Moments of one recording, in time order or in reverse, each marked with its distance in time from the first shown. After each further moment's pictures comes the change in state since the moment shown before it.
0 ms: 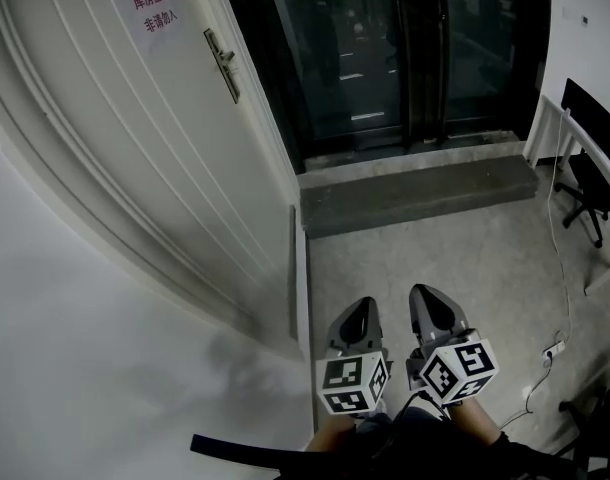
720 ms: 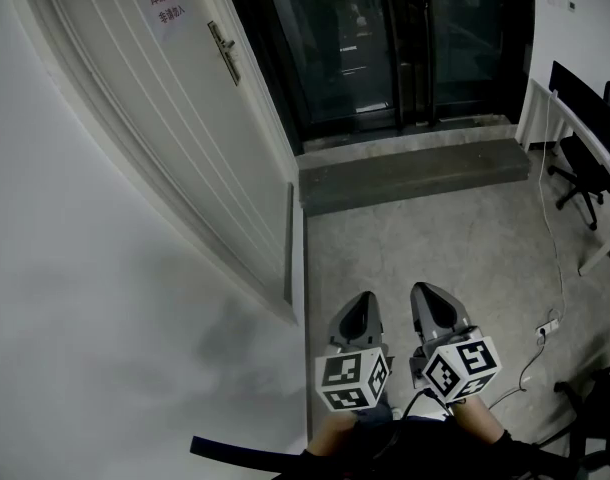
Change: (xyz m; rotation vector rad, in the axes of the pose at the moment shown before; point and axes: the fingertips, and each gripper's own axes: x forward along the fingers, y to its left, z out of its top) left arm -0.131 -0.110 -0.051 -0.016 -0.028 0.025; right arm -0.180 0.016 -0.005 -0.010 0.020 0.041
